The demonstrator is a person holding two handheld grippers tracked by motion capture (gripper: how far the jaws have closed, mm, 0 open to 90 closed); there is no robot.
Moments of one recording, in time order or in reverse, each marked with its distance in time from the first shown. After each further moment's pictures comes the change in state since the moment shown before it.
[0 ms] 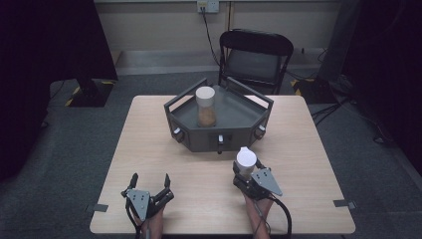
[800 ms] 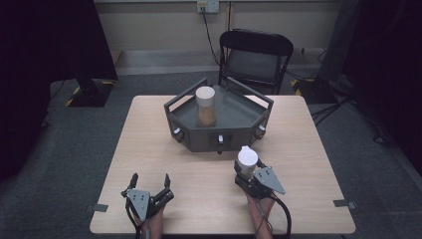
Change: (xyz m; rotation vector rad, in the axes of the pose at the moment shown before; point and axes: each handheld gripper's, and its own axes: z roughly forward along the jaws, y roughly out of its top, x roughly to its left) left arm 0.000 0.000 0.000 0.000 0.000 0.000; right arm -0.007 0.010 -0.002 0.013 0.013 0.009
